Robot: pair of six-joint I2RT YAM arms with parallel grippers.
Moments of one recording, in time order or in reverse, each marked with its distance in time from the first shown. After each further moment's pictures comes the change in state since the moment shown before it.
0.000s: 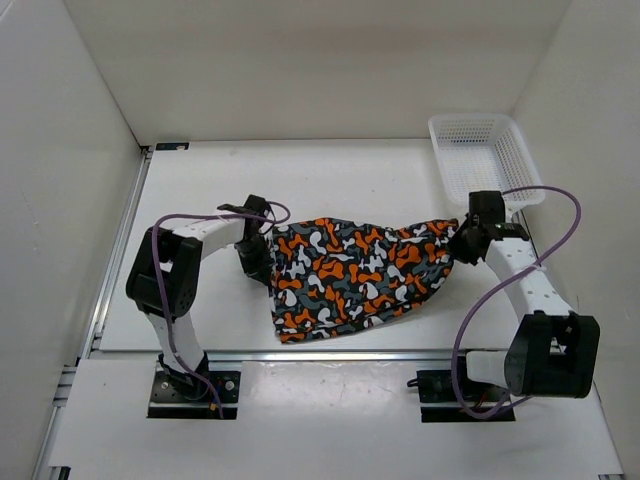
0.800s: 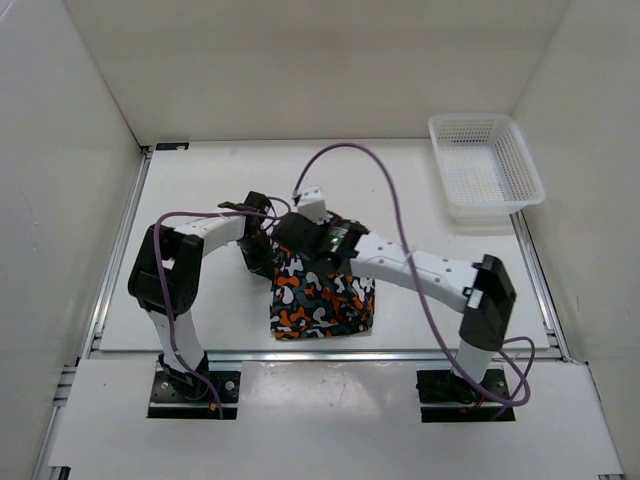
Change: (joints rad) left arm -0.001 0.039 0.043 0.031 0.060 -0.025; right arm 1.126 0.443 0.686 -0.220 0.583 0.013
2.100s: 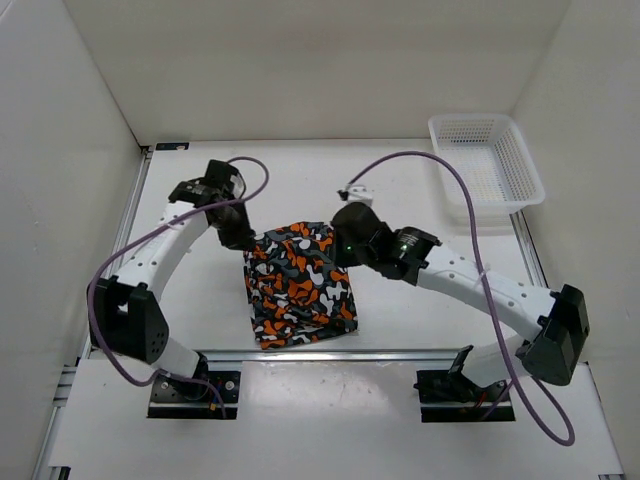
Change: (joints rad) left arm 0.148 -0.322 0.173 -0.260 0.010 0.199; right arm -0.058 -0.313 -0.283 0.254 -0.338 -0.013
